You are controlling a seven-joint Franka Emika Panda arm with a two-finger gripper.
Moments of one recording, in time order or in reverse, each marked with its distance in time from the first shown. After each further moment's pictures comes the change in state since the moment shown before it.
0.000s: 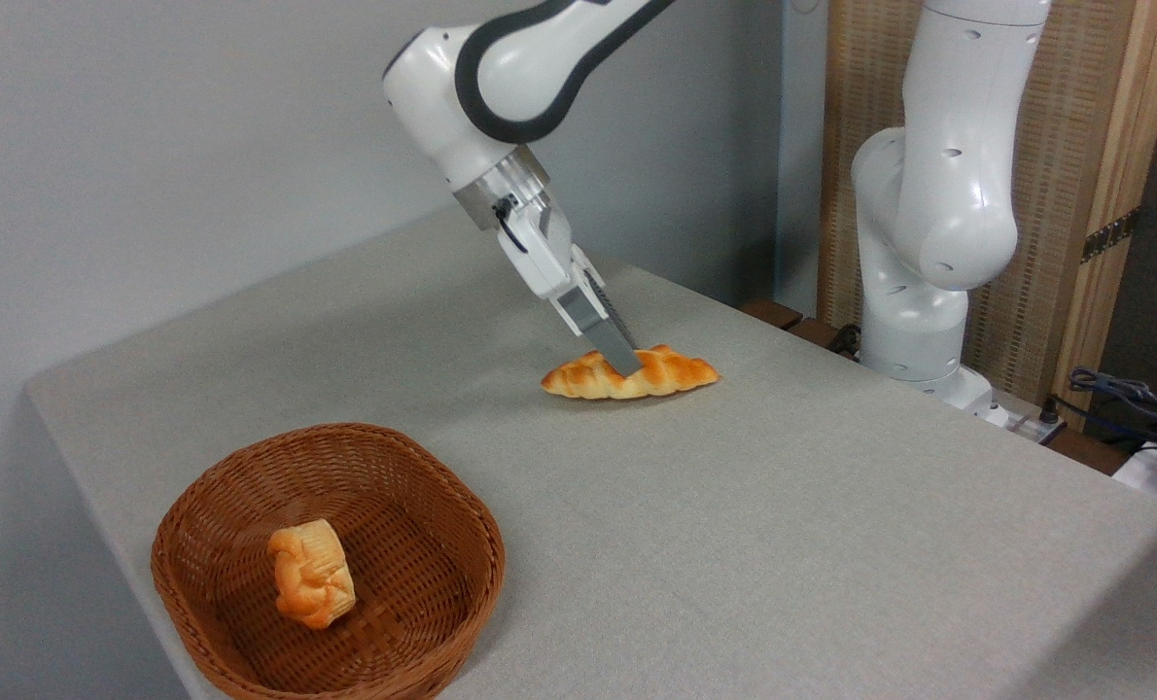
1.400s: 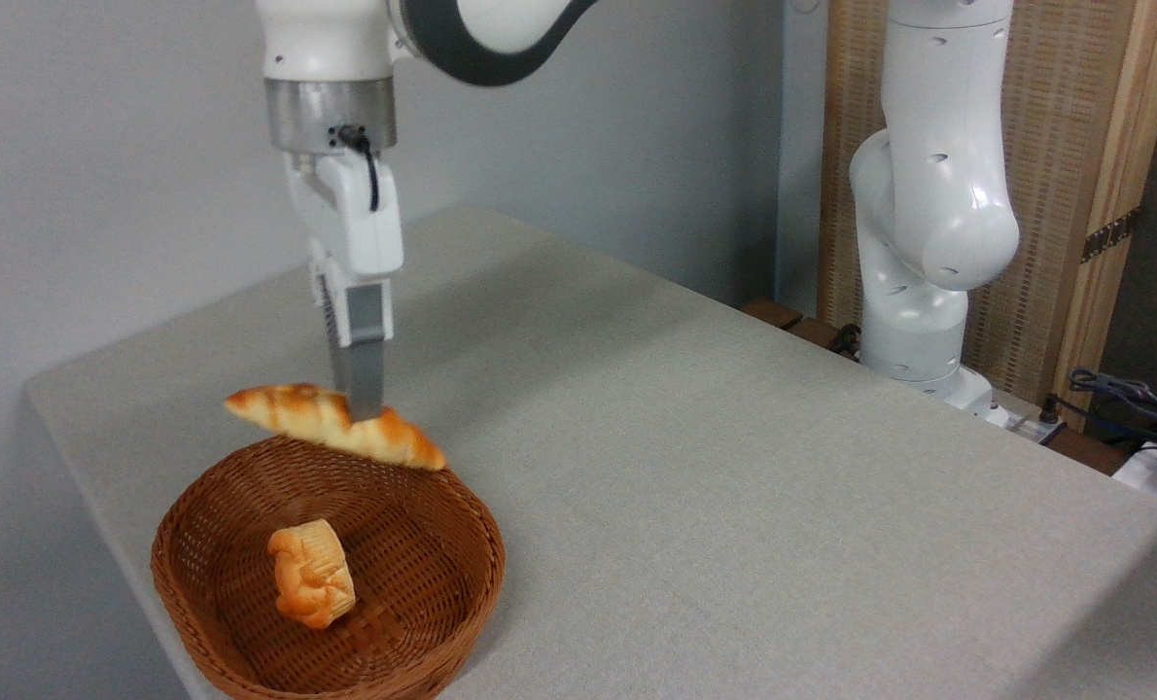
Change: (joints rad) arm 0.019 0.191 0.346 0.454 -0.078 0.420 -0.010
